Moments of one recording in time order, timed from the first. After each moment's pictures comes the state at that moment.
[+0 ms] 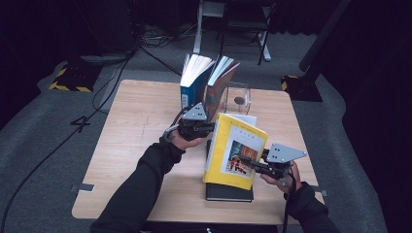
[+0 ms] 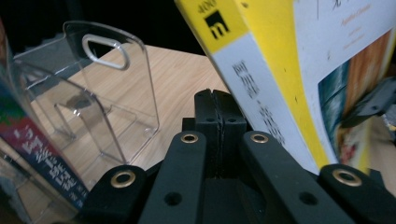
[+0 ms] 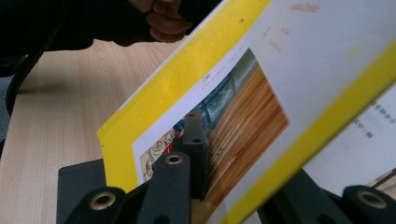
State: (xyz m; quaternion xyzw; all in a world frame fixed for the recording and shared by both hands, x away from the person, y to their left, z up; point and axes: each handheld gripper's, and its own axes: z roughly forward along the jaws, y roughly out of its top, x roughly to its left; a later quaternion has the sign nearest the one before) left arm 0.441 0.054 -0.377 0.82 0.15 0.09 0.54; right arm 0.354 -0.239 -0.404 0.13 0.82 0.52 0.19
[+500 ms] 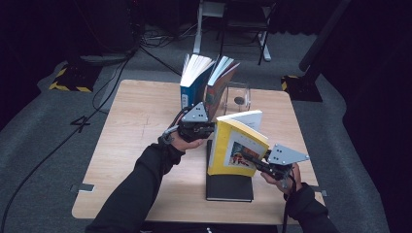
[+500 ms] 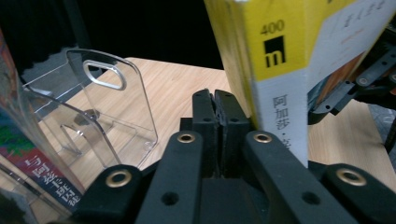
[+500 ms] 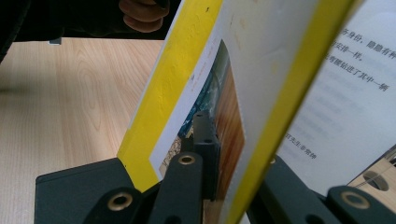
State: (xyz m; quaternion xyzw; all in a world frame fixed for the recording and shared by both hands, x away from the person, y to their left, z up) left arm 0.423 0.055 -0.362 0.82 0.14 0.12 0.54; right arm 0.347 -0.239 -0.399 0.14 0.81 0.52 0.24
